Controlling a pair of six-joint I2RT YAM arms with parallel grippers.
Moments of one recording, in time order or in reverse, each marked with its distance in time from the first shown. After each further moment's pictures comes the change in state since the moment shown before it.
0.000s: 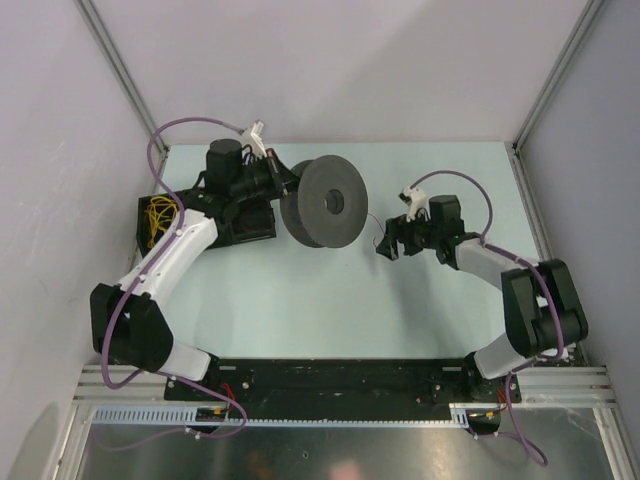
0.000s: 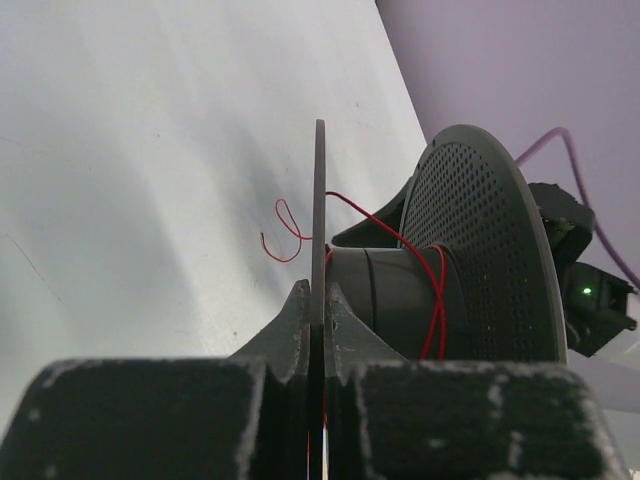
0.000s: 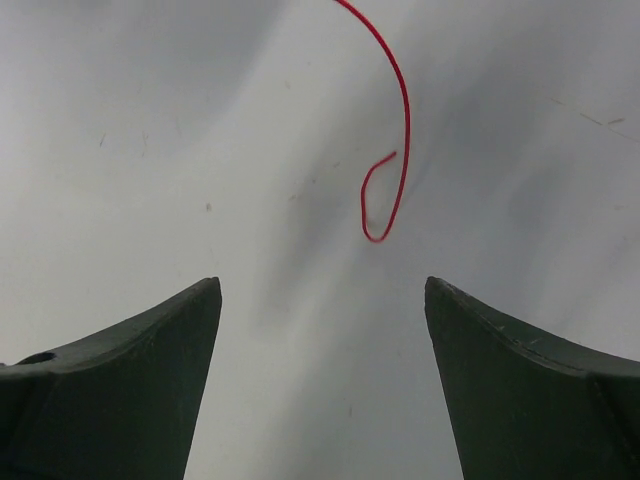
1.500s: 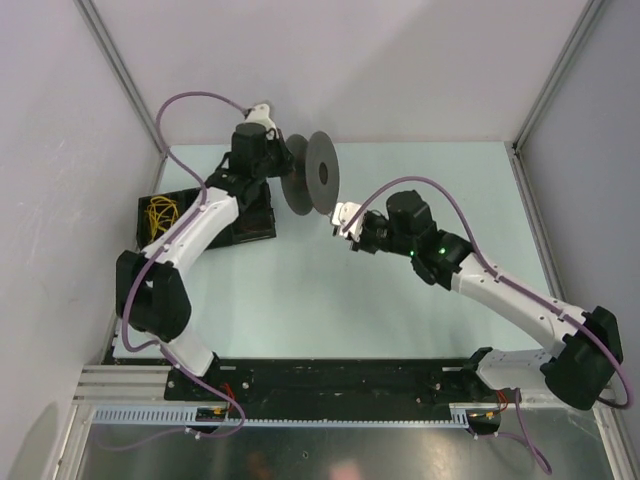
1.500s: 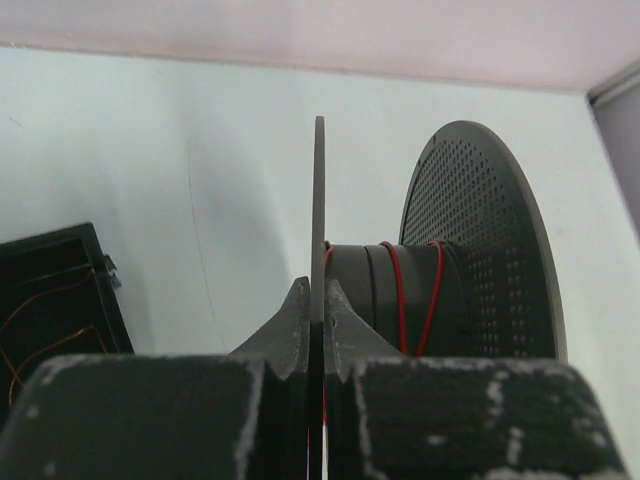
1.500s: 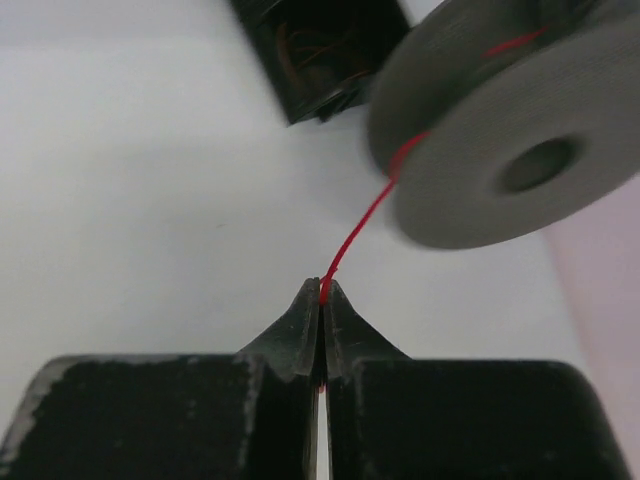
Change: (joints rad) left arm -0.048 0.205 0.213 0.009 -0.520 0.161; right arm 0.534 -0.255 0.229 -0.183 0.222 -0.590
